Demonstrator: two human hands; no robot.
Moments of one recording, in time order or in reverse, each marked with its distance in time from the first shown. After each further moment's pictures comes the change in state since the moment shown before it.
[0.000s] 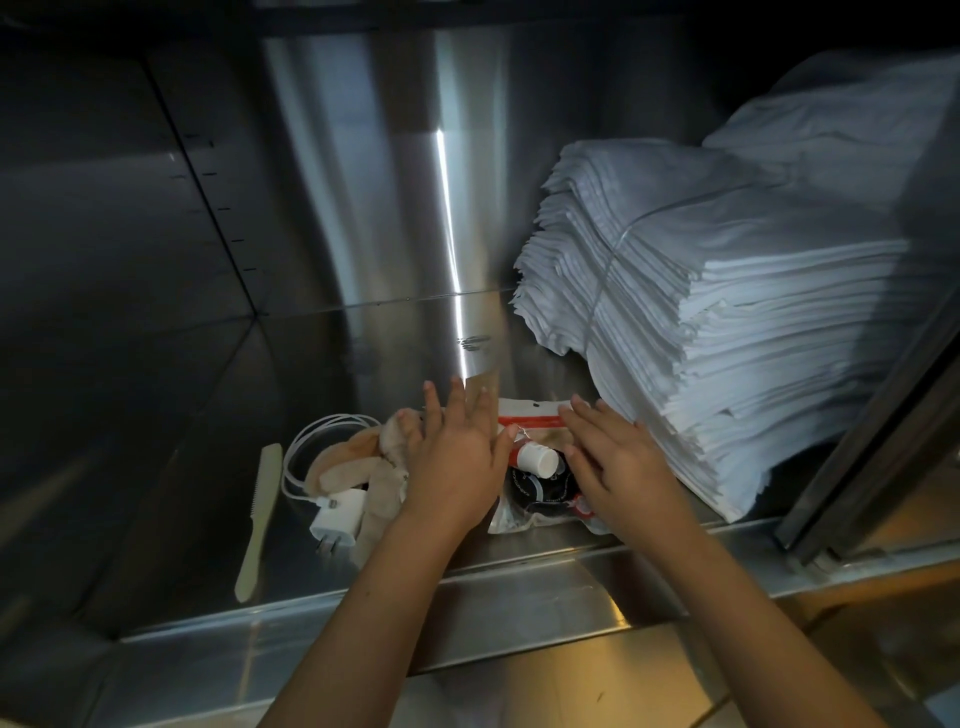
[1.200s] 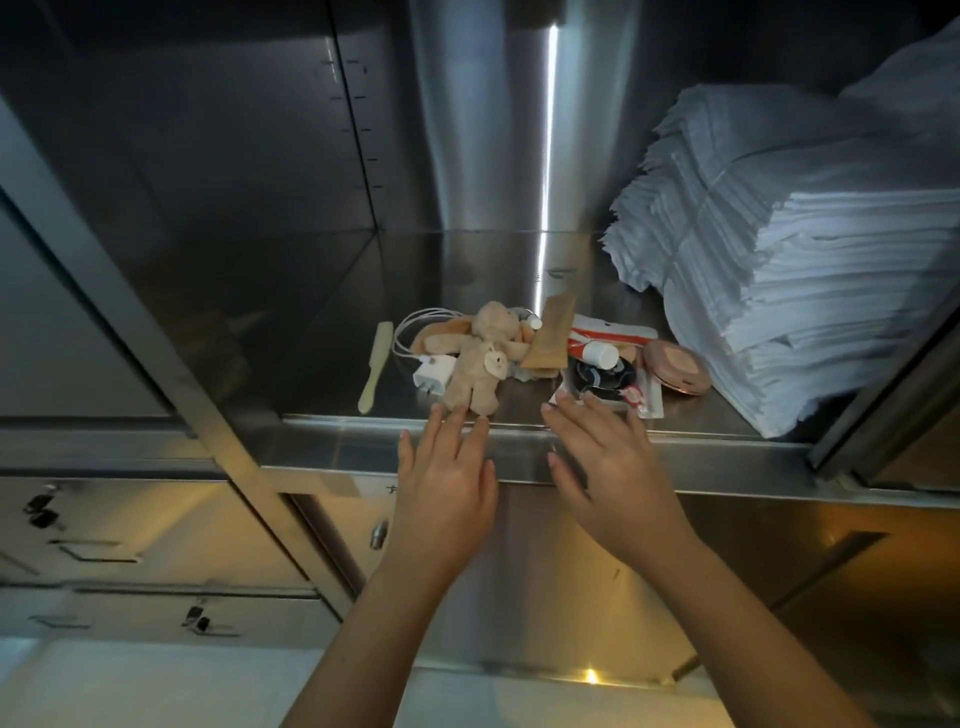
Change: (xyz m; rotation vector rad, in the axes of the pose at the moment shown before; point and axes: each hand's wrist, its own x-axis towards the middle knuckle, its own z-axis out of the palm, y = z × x) left_hand -0.189 -0.013 -0.014 -0.074 0.185 -0.148; right_hand -0.104 -0.084 -0.017 0.012 -0.094 -0.290
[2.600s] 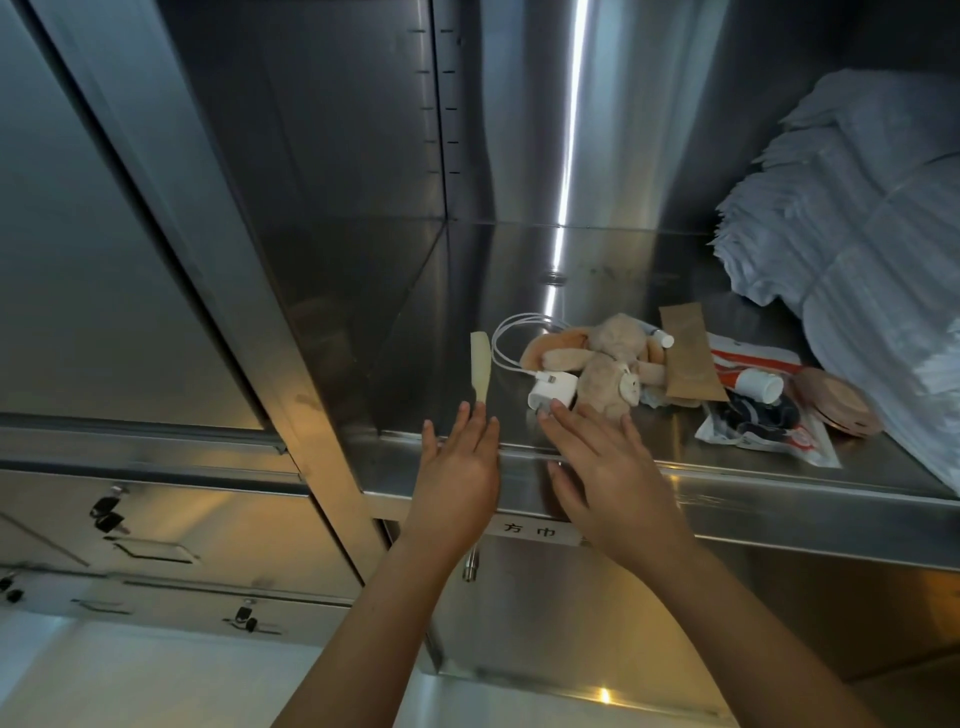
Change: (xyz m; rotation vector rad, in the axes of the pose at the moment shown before) left_hand 0.046 -0.139 0.016 0.152 -0.154 0.013; right_hand 0.071 -0.079 0.083 -0.020 -0.018 -0.115
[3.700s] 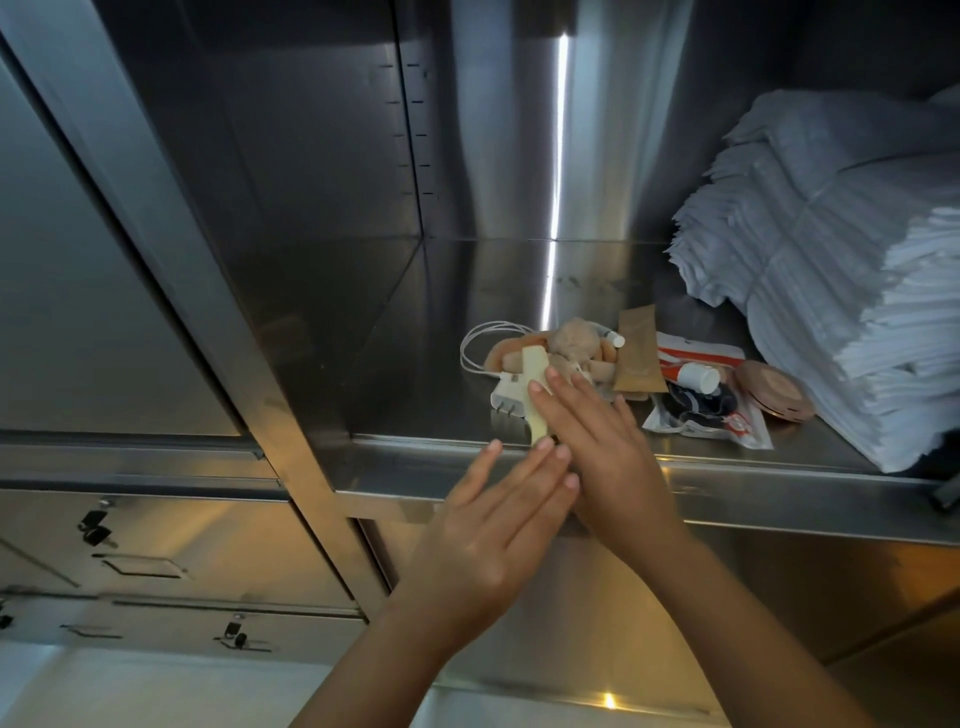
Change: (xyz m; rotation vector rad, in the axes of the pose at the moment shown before) left_hand -0.061 0.065 -0.053 -0.046 0.639 0.634; right_hand -0.014 0.010 -0.039 0.119 0.109 0.009
